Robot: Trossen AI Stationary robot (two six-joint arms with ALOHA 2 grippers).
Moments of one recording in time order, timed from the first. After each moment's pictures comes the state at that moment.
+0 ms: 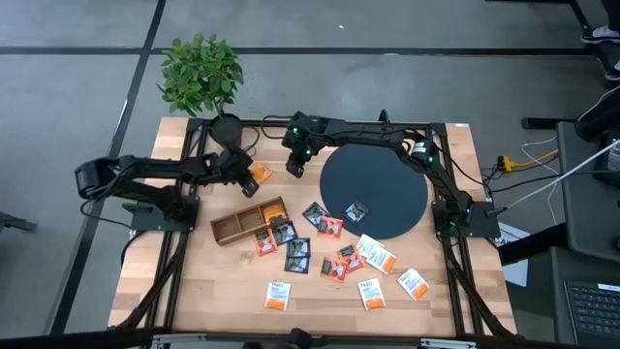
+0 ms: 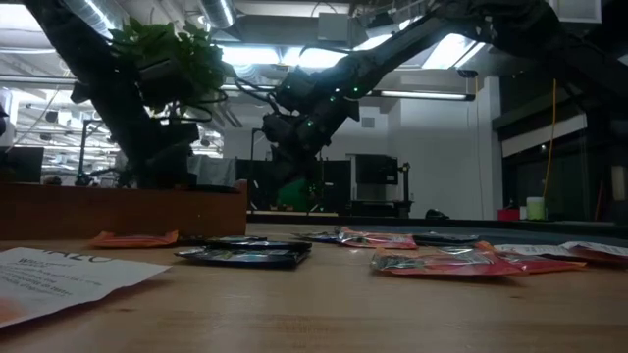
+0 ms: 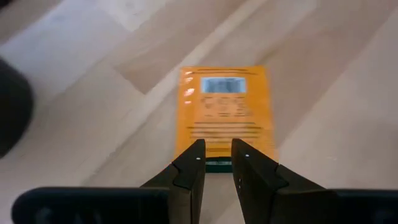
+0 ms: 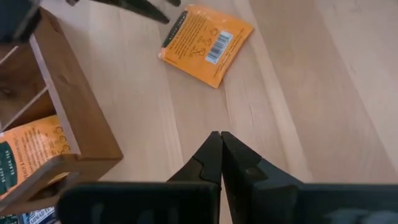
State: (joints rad) left arm 0.48 1.19 0.38 -0.13 -0.19 -0.24; right arm -0.40 2.32 1.89 -0.52 -0.37 0.05
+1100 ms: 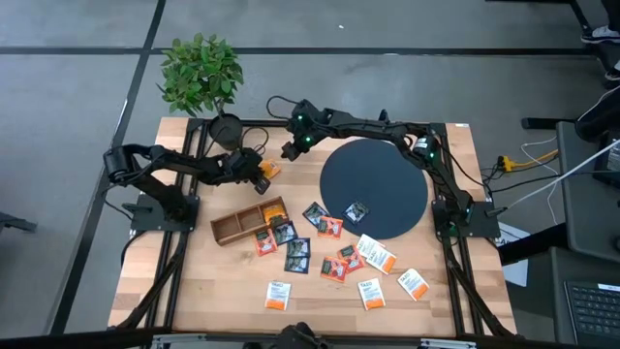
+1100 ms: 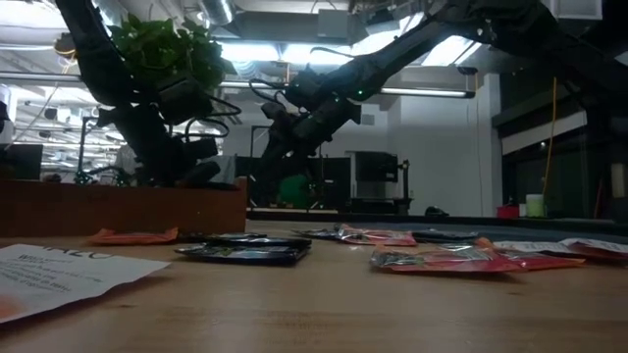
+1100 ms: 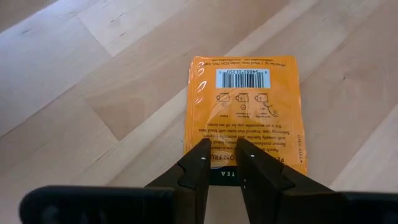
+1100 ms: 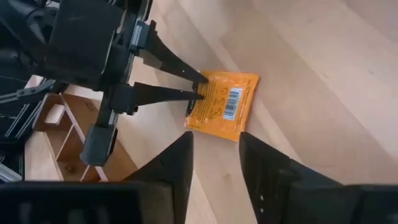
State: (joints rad) left arm 0.48 1.49 0.39 0.17 -0.18 -0.30; right arm -0.46 2.32 1.89 -0.41 -0.49 0.41
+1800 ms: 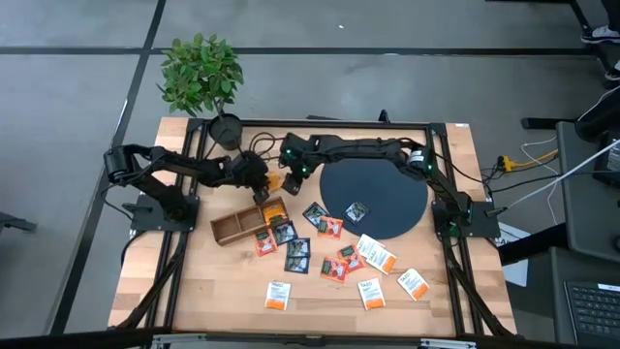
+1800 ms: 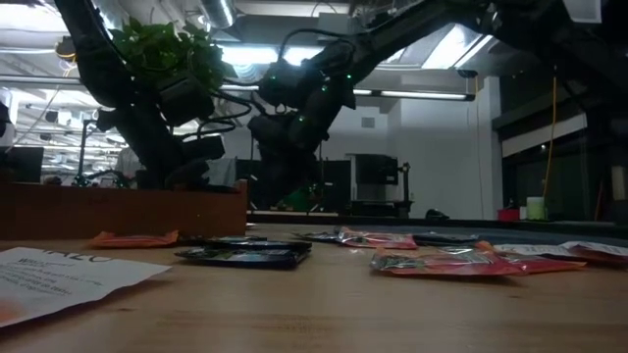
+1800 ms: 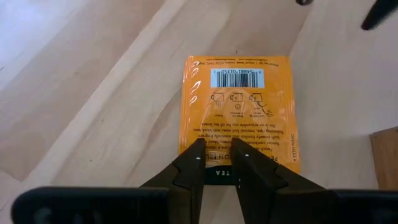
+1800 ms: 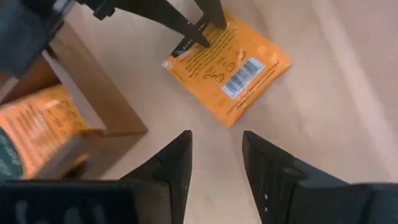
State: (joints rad) left arm 0.43 1.49 0.39 0.18 -0.02 -0.09; right arm -0.28 2.32 1.88 -0.62 -0.22 0.22
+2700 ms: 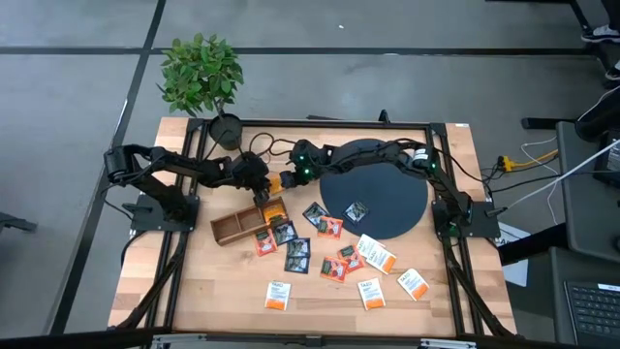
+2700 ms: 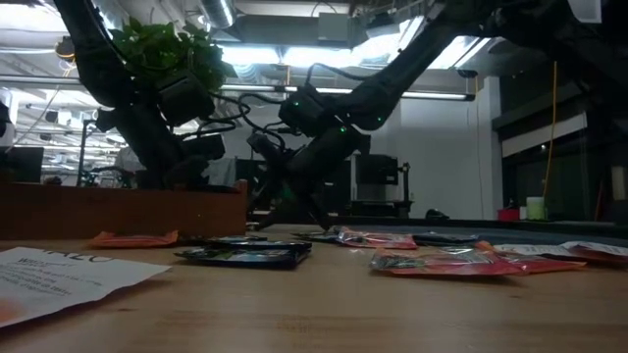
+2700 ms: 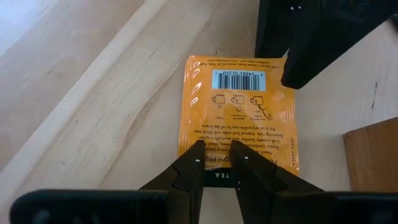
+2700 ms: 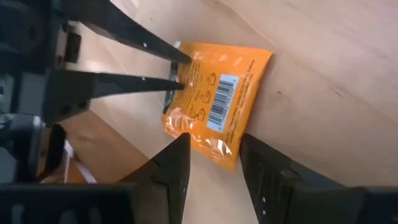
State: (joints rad) left arm 0.42 1.49 0.39 0.19 0.03 -0.12; right arm -0.28 2.30 1.52 0.00 -0.35 0.86
